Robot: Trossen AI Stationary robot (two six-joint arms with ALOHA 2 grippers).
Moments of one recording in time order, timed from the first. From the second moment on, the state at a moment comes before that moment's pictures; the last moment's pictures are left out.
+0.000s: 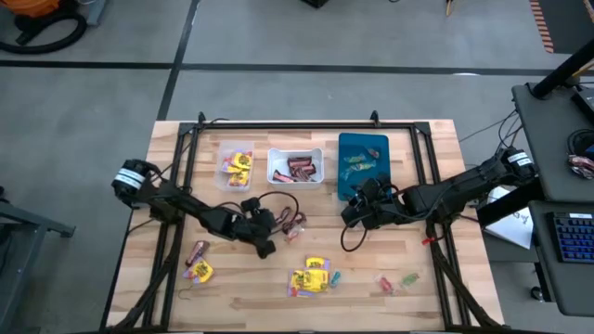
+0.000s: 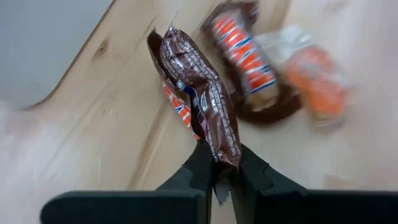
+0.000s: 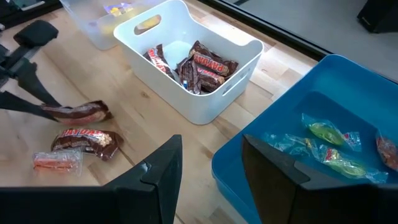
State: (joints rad) left arm -0.32 1.67 0.68 0.02 -0.50 -0.51; right arm 0.29 1.30 0.85 -0.49 0.76 0.81
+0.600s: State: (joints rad) left arm -0.22 1.24 0.68 -0.01 -0.49 -0.16; right arm 0.29 1.30 0.85 -0.49 0.76 0.81
